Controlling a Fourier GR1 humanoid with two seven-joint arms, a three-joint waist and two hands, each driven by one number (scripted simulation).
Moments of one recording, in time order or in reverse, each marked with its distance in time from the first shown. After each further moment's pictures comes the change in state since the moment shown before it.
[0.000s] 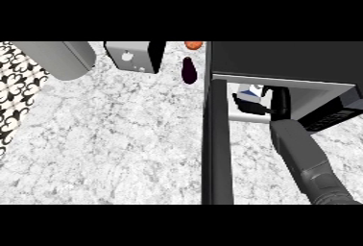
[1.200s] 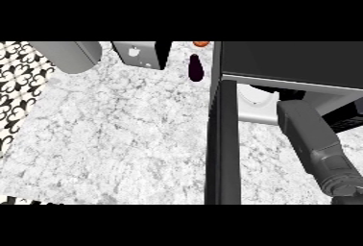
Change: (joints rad) left arm -0.078 0.012 0.023 0.065 0.016 -0.028 0.019; right arm -0.139 -0.057 -0.103 0.059 0.004 -0.260 -0.061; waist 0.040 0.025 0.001
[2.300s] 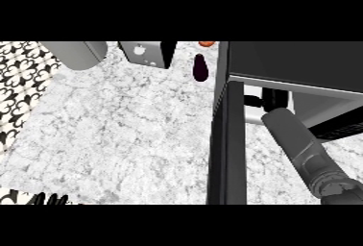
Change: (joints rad) left arm -0.065 -0.004 0.010 0.035 -0.017 0.006 0.008; right arm -0.030 0.052 0.192 0.158 0.241 -0.073 0.224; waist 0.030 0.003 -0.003
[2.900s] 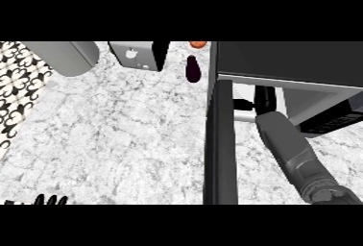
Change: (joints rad) left arm 0.006 0.000 0.003 0.005 -0.011 -0.004 -0.014; right arm 0.047 0.056 -0.110 -0.089 -0.116 0.250 -0.137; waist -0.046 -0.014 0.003
